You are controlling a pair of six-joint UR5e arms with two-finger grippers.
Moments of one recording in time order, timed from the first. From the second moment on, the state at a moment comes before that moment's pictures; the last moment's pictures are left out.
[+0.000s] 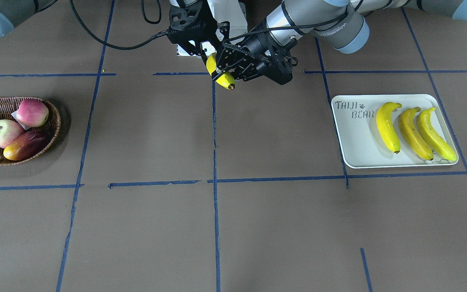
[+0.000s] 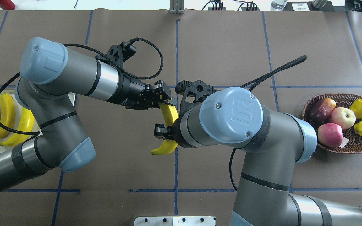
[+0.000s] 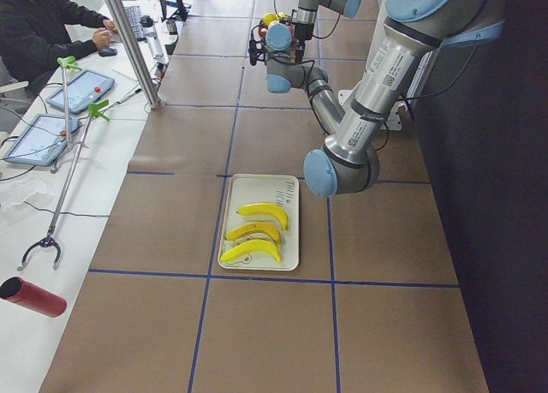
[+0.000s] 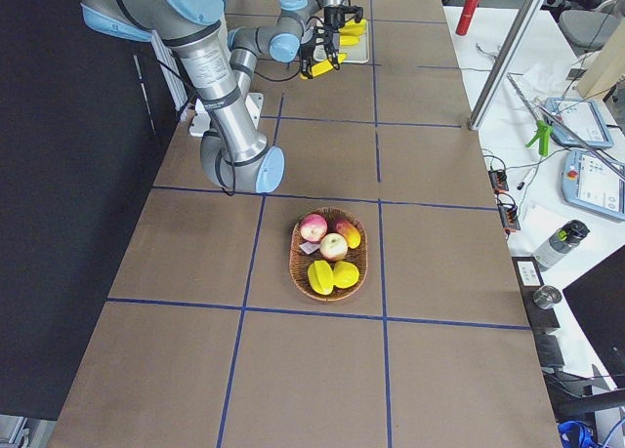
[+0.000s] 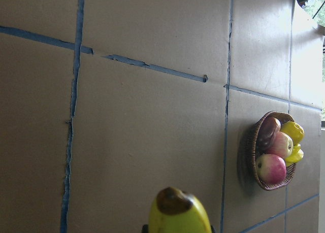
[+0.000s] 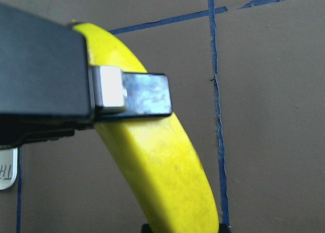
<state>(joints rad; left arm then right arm) -0.64 -2.15 -1.80 -2.28 -2.12 -1.58 0.38 -0.89 2.03 -1.63 1.76 1.43</state>
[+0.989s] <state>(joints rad) -0.74 -2.13 -1.76 -2.18 -2.07 -1.61 0.39 -0.96 2.15 -1.54 1.76 1.43</state>
